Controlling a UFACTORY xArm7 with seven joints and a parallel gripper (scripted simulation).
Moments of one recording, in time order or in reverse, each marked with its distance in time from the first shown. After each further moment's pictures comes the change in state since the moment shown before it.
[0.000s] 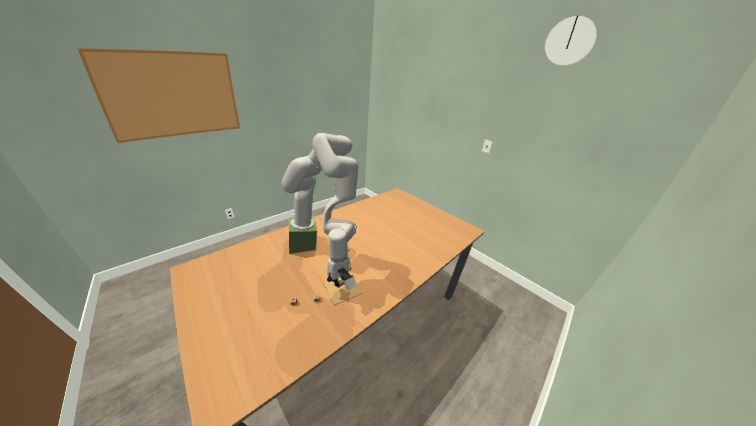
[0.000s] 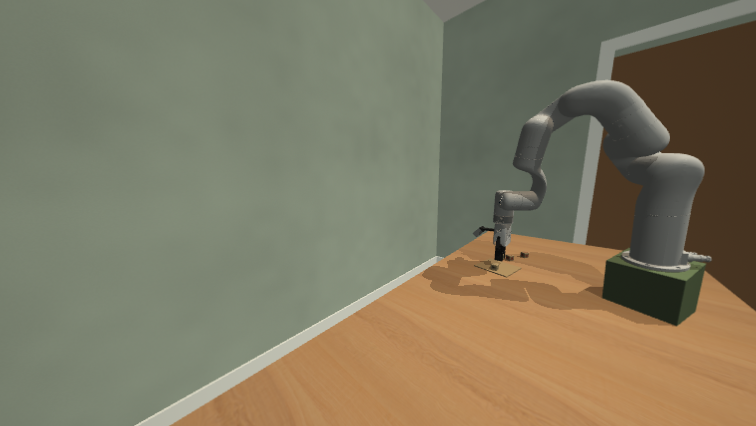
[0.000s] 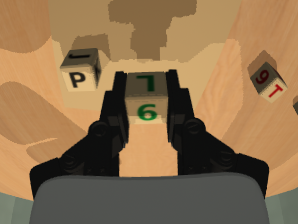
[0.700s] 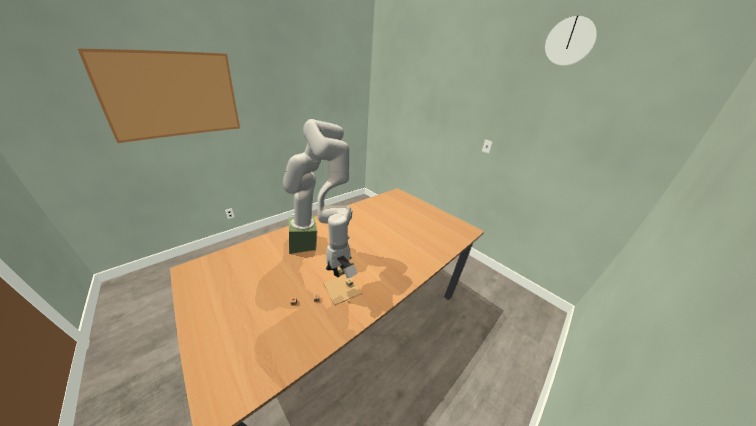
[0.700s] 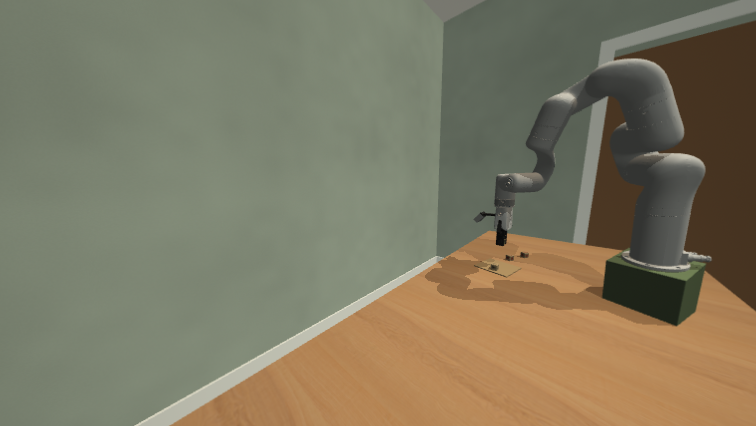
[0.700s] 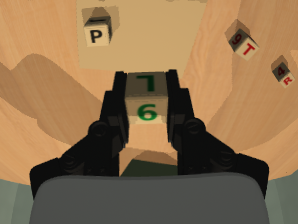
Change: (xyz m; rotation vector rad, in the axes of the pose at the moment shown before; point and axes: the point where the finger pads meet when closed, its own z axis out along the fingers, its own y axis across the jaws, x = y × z) arm 0.000 0.000 -0.070 -0.003 -0.006 0.000
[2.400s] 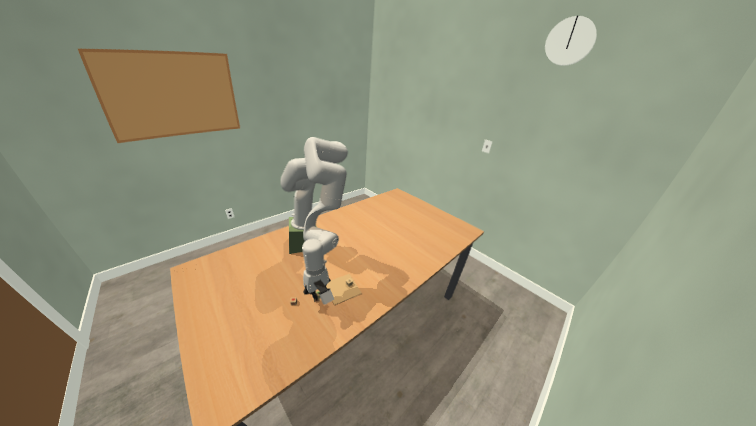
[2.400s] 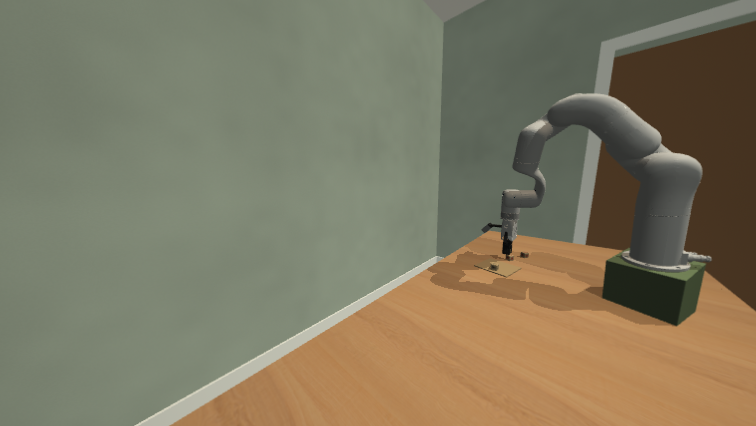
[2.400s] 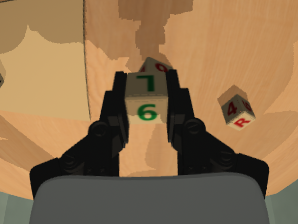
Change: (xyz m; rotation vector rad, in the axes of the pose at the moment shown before) arm -0.002 0.113 0.072 0.001 -0.004 -0.005
